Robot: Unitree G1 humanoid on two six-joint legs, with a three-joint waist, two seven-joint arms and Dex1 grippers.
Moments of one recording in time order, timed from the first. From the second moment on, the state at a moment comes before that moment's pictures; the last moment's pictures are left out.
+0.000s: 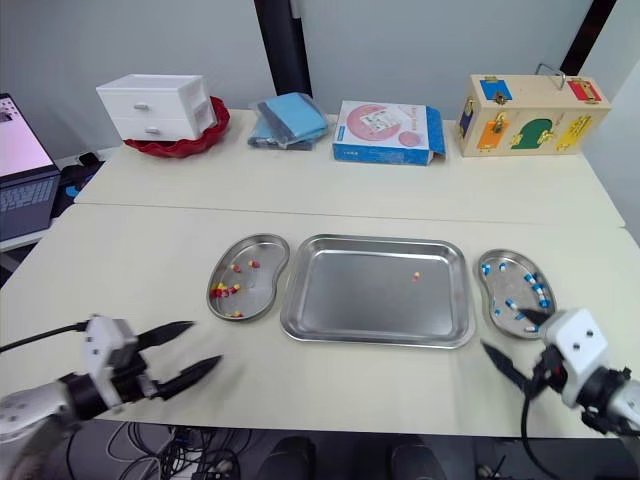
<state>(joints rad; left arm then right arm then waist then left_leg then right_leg) 0.39 0.78 0.47 -0.20 -0.51 0.22 -0.95 0.53 -0.69 -0.51 -0.61 0.38 0.38 0.89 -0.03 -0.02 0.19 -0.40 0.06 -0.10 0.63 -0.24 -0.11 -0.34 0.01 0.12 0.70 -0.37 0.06</state>
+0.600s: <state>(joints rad) 0.51 0.78 0.56 -0.16 -0.50 0.25 -1.00 0.59 -0.70 -0.53 -0.50 0.38 0.26 0.98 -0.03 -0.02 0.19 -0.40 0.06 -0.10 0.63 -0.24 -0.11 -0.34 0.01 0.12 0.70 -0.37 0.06</state>
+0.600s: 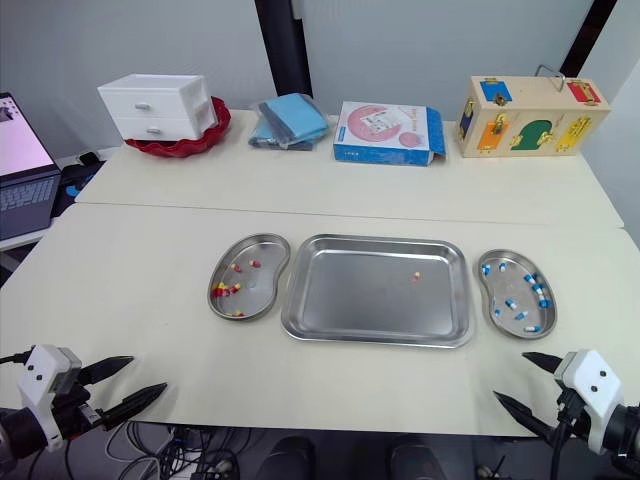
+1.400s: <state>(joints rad) 0.11 0.75 0.30 -0.51 -0.61 0.50 -0.90 0.56 -0.55 -0.27 -0.64 0.33 0.16 0.80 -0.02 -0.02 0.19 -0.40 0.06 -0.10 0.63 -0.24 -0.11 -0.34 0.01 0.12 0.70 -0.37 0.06</state>
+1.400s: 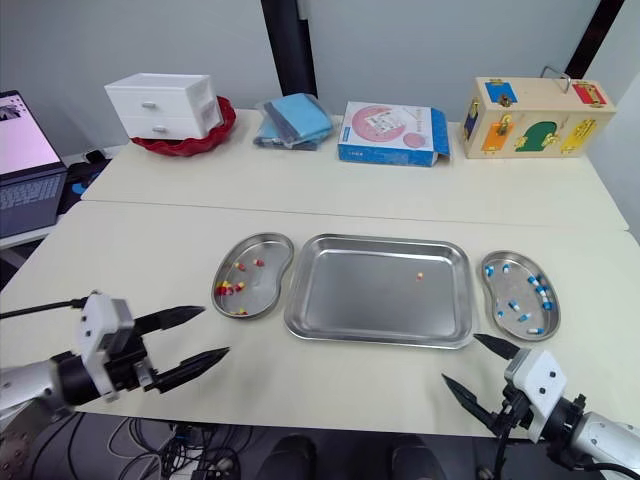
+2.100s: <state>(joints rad) -0.53 0.17 -0.32 -0.12 -0.29 0.65 -0.45 0.57 -0.53 -0.21 -0.67 0.30 0.16 0.68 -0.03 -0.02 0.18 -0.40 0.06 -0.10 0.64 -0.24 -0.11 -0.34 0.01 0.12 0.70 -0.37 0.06</state>
